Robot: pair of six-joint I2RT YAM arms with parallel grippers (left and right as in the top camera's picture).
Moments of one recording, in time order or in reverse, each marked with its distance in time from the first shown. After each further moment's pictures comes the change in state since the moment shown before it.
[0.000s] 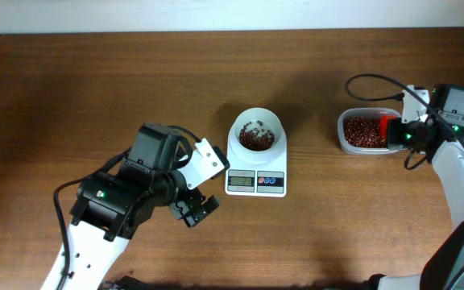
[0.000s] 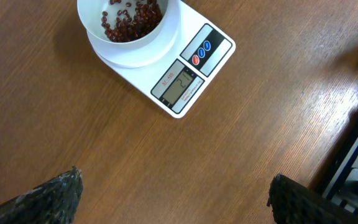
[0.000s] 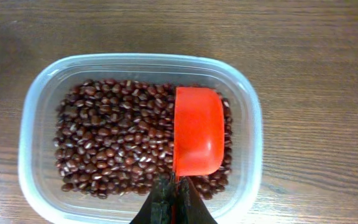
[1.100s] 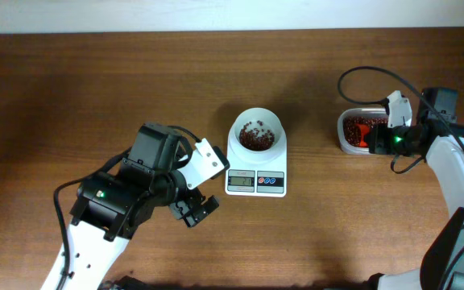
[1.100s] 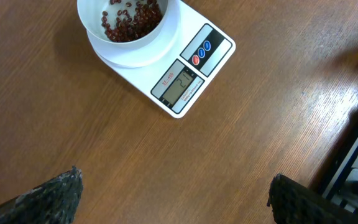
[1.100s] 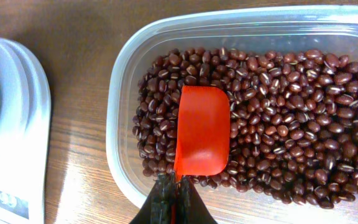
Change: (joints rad) left arm 0.000 0.000 0.000 0.000 0.000 0.000; right arm 0.008 0.059 0.000 -0.077 -0.245 0.084
